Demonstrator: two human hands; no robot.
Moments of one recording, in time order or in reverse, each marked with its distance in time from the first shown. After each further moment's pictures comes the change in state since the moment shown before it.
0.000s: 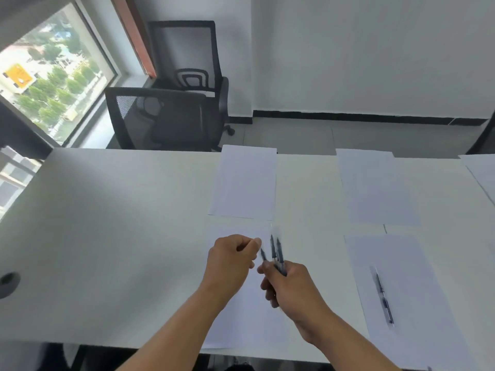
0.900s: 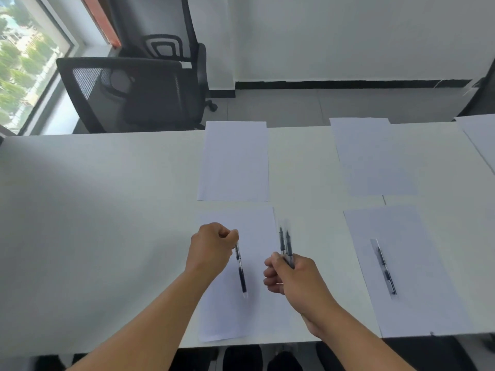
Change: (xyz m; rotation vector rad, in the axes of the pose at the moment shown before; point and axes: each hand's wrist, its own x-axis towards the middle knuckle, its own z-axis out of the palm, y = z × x) left_hand 0.060 -0.045 -0.008 0.249 0.003 -0.142; right_hand 0.020 0.033 0.004 0.093 0.136 0.085
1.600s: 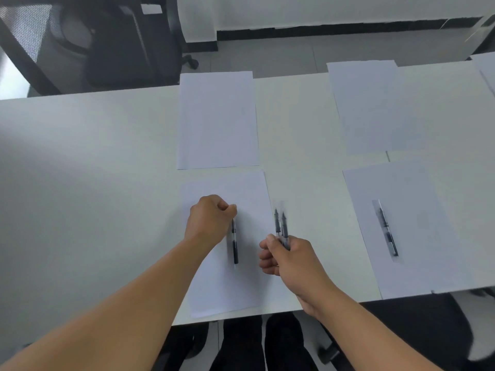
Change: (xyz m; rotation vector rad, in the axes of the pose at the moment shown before) left_hand 0.041 -0.020 0.042 0.100 -0.085 0.024; right_hand 0.018 0.041 0.000 0.033 0.017 0.066
